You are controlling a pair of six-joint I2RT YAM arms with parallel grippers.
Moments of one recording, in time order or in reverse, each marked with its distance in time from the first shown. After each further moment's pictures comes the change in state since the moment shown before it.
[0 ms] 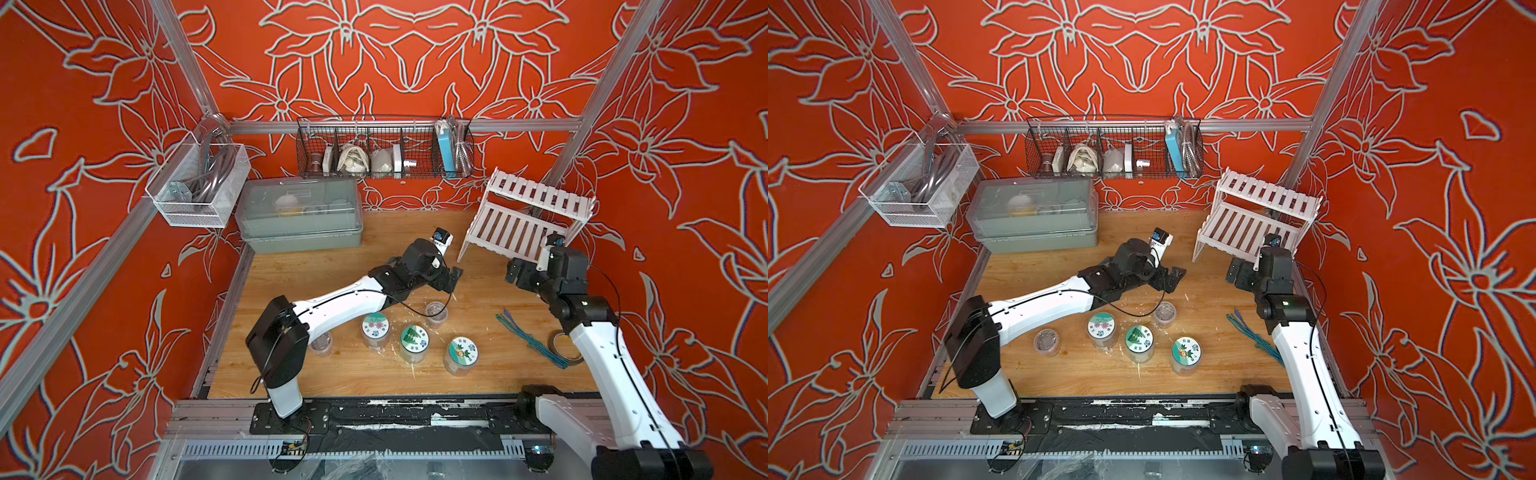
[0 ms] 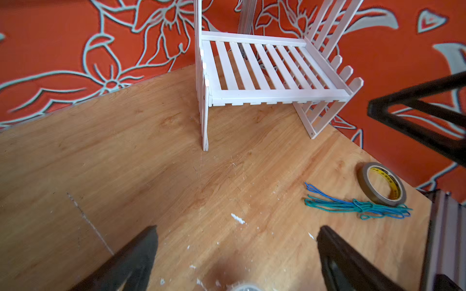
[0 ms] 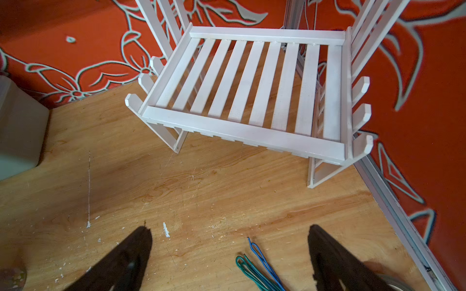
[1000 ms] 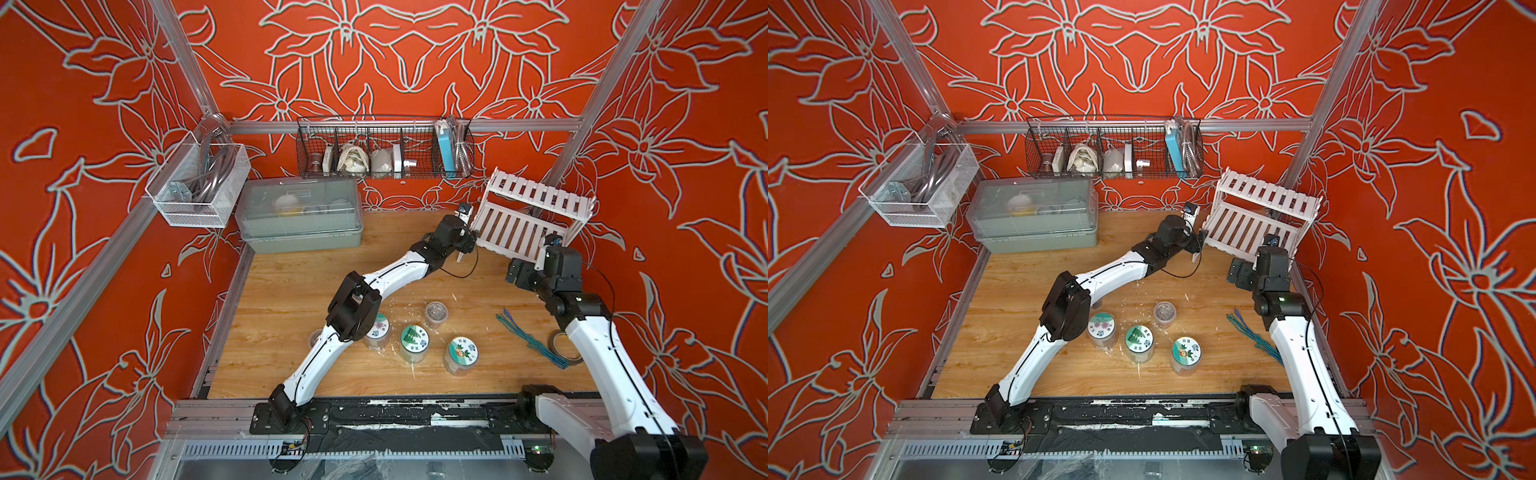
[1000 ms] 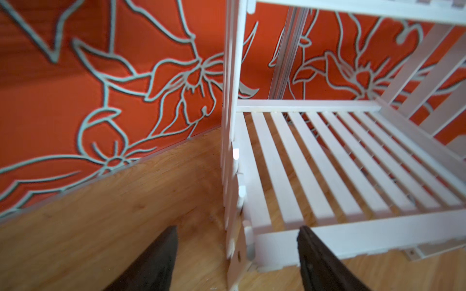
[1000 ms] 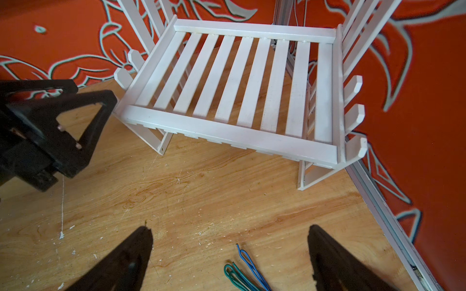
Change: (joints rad) left arm 0.077 0.700 0.817 0.084 -0.066 0.082; right arm -0.008 0.040 -0.029 0.052 0.040 -0.025
